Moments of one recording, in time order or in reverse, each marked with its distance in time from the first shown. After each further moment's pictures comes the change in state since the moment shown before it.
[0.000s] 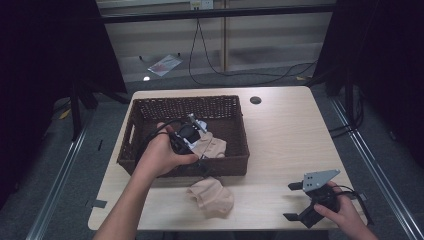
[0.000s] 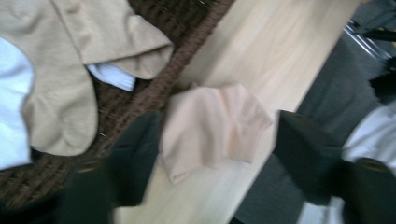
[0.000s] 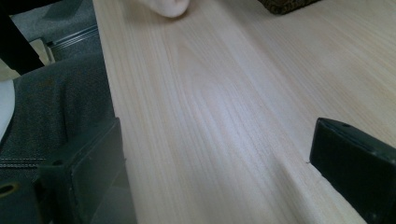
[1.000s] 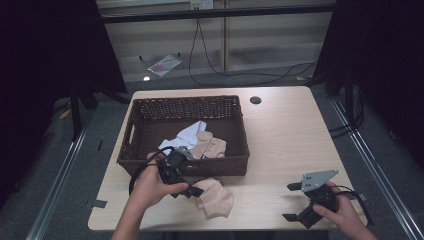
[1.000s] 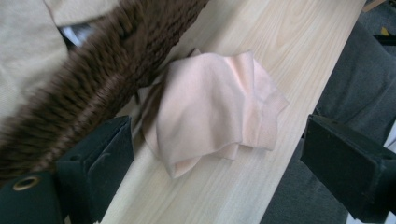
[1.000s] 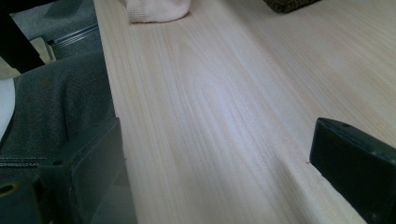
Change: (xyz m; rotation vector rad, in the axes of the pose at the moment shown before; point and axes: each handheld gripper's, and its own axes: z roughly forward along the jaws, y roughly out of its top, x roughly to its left) left arm 0.000 -0.064 0.045 -0.120 0.006 0.052; right arm 0.000 0.000 0.003 0.006 0.005 -0.002
